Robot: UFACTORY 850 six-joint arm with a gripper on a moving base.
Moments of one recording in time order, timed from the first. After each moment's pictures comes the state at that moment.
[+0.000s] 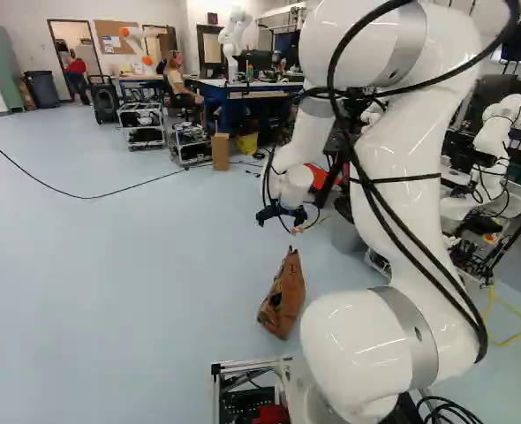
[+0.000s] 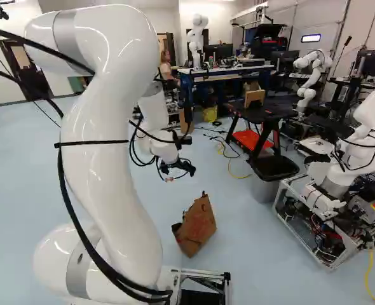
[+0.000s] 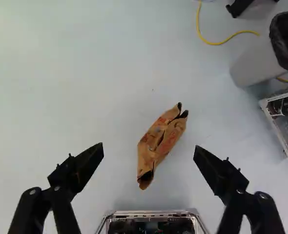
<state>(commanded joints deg) 0.6 -29.0 -44.2 4.4 10.4 0.0</state>
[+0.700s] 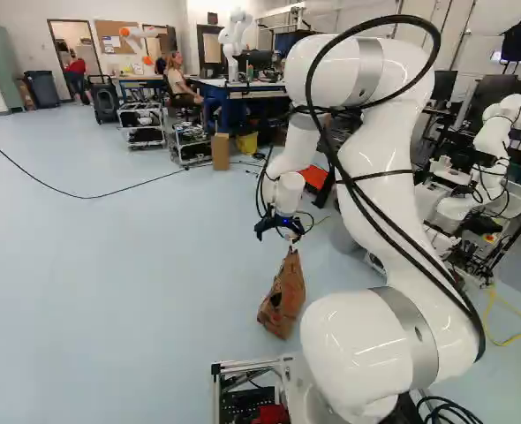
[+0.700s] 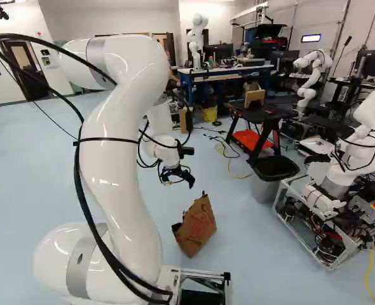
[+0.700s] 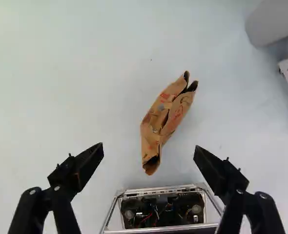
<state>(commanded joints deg) 0.8 -37.9 -49.9 10.3 2.4 0.0</state>
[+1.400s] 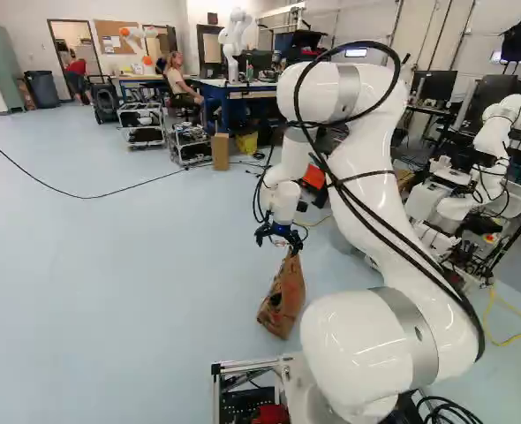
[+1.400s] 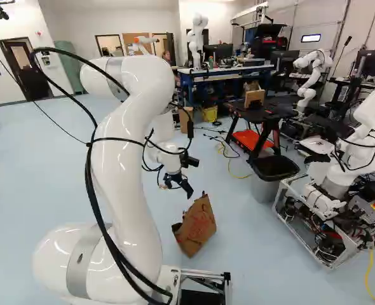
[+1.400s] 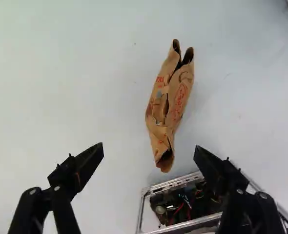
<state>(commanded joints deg) 0.8 -46.0 -54.6 12.9 1.2 18.5</state>
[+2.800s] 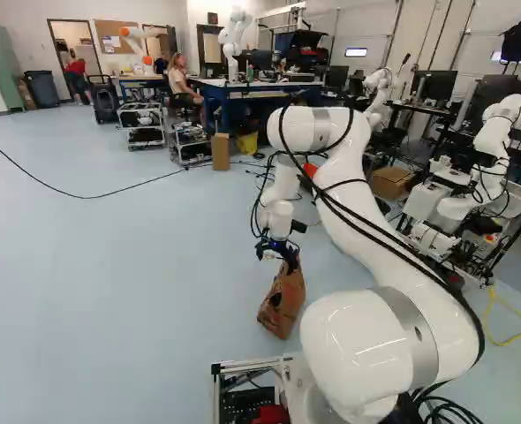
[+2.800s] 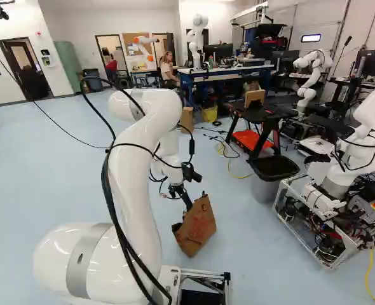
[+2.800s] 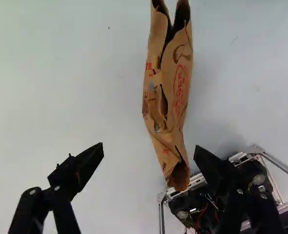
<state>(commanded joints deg) 0.8 -61.9 -65.3 12.9 1.2 26.5</state>
